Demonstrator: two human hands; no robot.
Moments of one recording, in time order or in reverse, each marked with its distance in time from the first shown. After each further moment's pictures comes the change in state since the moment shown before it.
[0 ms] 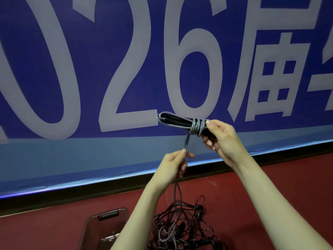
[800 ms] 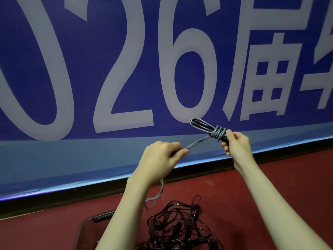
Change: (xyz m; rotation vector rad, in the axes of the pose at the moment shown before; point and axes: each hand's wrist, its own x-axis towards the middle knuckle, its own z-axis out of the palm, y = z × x) left_hand -0.012 0.045 -0.016 0.964 0.128 0.415; right_hand 0.009 0.049 -0.065 -0.217 0.492 0.170
